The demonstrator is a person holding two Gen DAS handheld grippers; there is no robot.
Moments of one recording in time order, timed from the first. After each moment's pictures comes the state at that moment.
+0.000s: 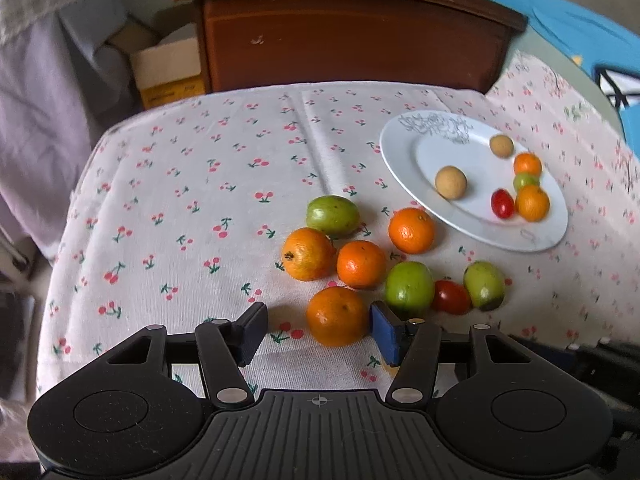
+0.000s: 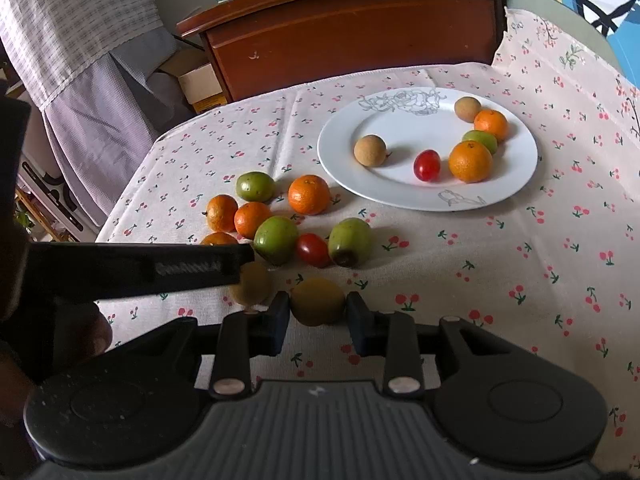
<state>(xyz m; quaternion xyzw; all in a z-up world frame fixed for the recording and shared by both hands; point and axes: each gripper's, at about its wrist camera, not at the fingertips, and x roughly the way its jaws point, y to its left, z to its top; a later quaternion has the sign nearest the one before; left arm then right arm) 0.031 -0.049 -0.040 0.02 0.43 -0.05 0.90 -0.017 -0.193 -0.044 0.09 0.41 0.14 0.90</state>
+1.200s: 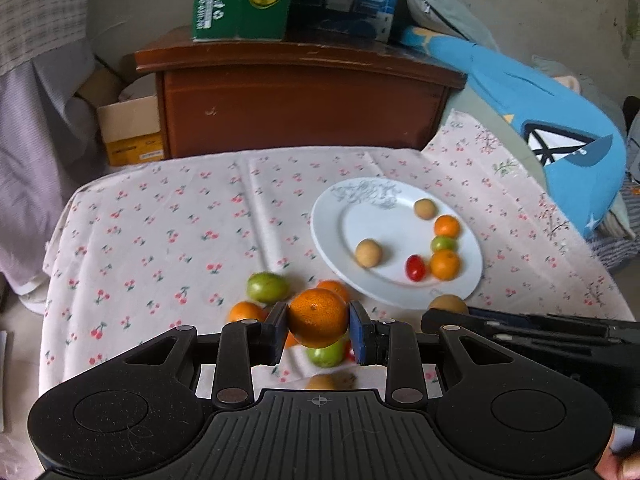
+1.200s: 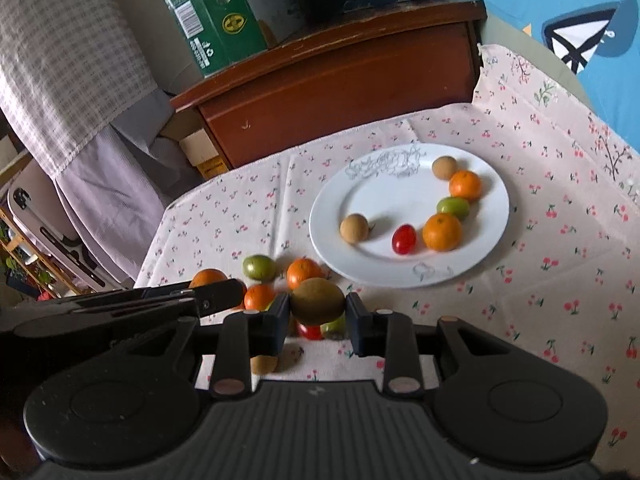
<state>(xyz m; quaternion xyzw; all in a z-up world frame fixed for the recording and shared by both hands) 0.023 -0.062 0.024 -0.02 0.38 -0.12 0.92 -0.004 -0.230 0.008 0.15 0.37 0.14 0.90</state>
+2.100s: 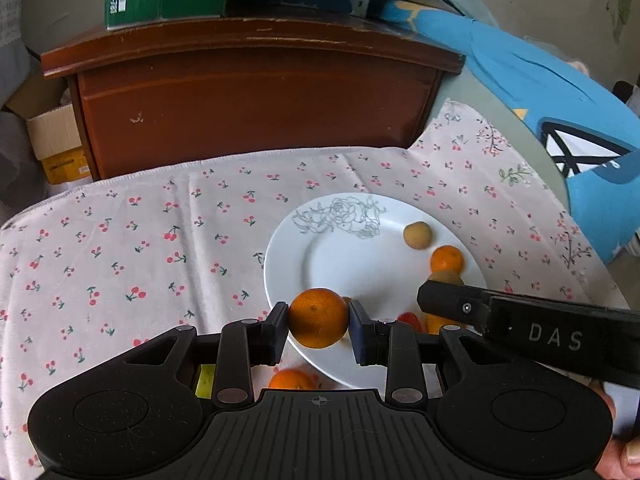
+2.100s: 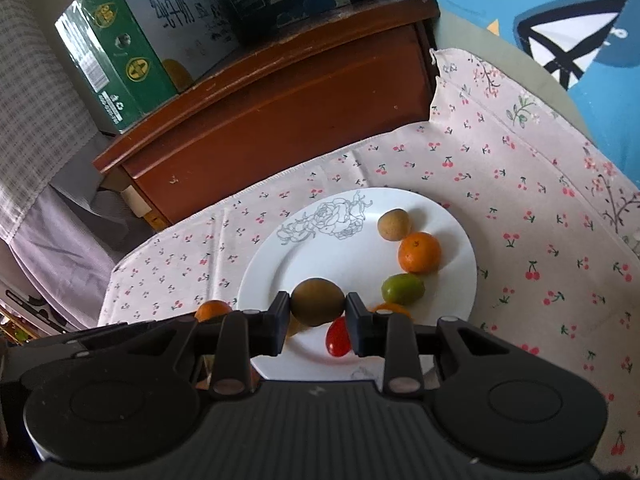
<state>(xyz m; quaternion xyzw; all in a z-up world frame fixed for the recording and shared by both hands) 0.117 -0.098 -0.001 -0.02 0.41 -0.16 0.90 0.083 -0.271 -0.003 0.19 0.38 0.08 0.90</state>
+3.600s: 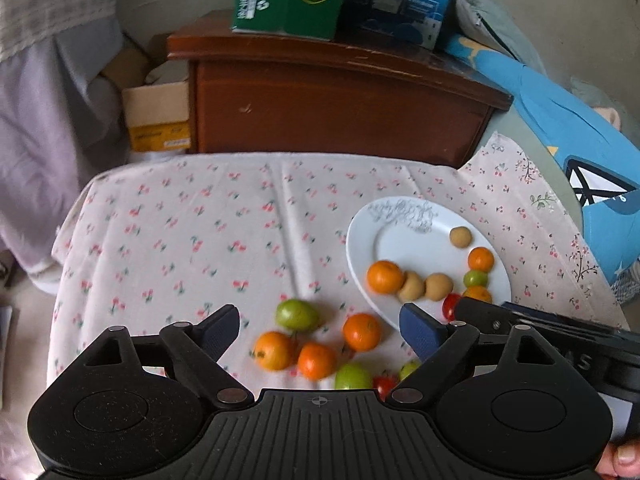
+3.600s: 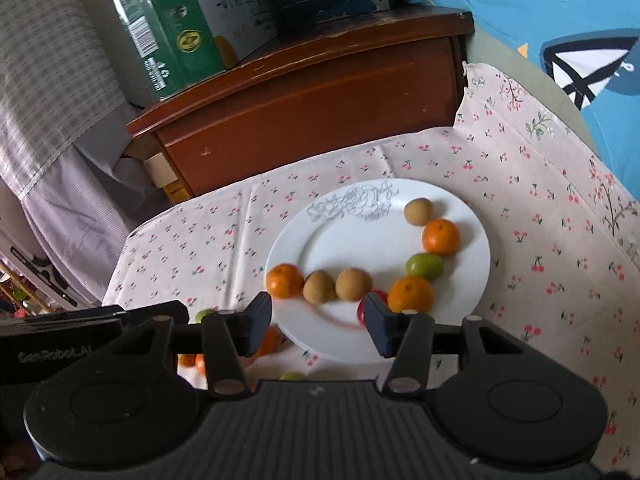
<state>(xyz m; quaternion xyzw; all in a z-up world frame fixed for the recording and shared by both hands) 0.054 -0.040 0.026 -0.06 0.40 -0.07 0.91 0.044 -0.246 0.009 0.14 0.37 0.11 0.91</state>
